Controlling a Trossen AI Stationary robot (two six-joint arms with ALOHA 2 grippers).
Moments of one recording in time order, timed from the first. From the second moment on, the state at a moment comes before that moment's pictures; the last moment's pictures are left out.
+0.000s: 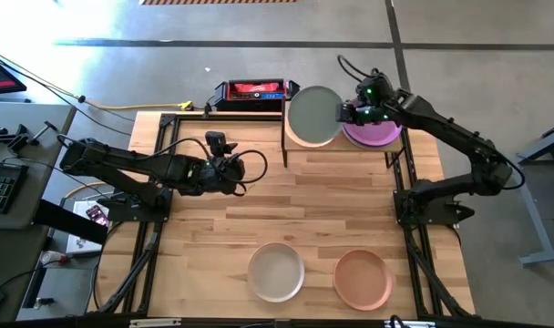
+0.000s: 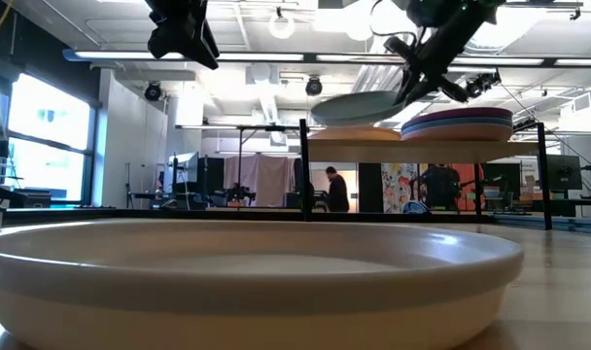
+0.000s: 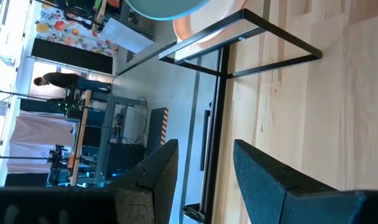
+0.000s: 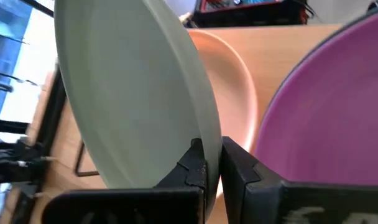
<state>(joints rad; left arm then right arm) -0.15 1.30 1.13 -0.76 -0.99 0.32 -0.74 1.27 1.19 -0.71 -0.11 0.72</state>
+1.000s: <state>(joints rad) -0.15 1.30 1.13 -0.76 -0.99 0.32 -0.74 1.33 1.19 -0.68 -0.06 0.79</state>
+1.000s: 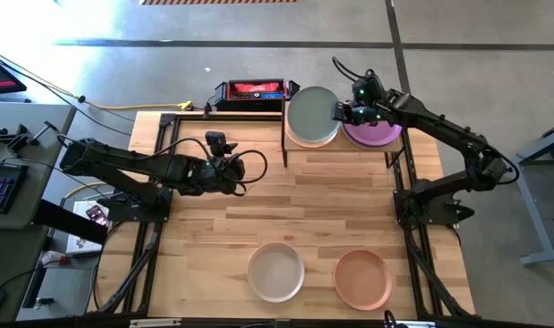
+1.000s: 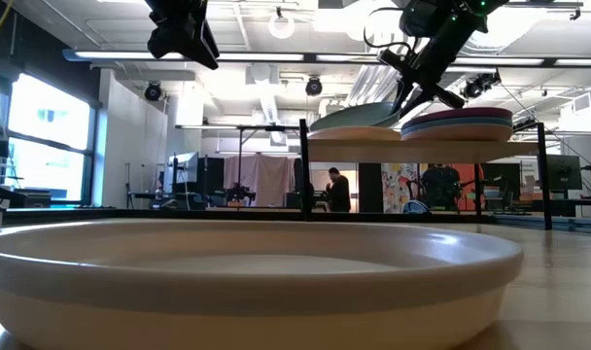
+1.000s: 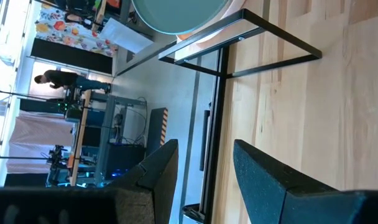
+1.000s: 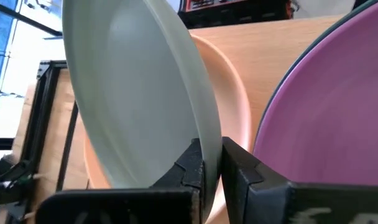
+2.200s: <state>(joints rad) -0.15 1.30 1.13 -0.76 -0.97 0.32 -0.74 1.33 1.19 -0.72 -0.17 0.73</state>
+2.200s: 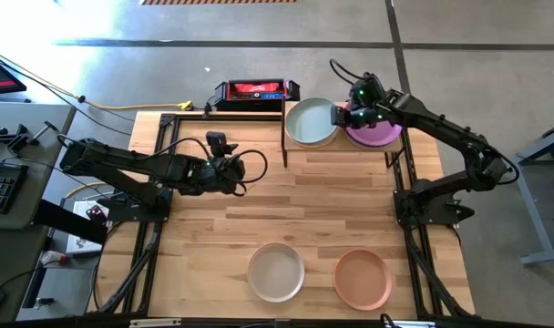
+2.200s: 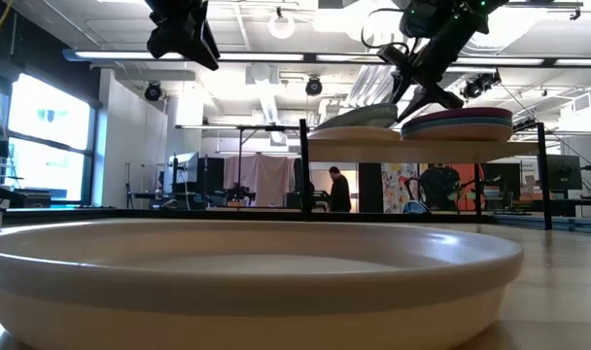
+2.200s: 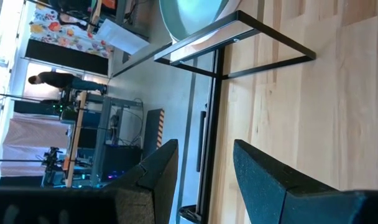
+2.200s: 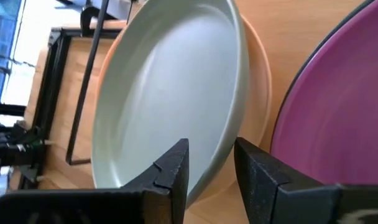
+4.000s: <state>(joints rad) -0.15 1.30 1.13 -0.75 -0.97 0.32 -0.59 1.45 1.31 -0.95 -0.08 0.67</state>
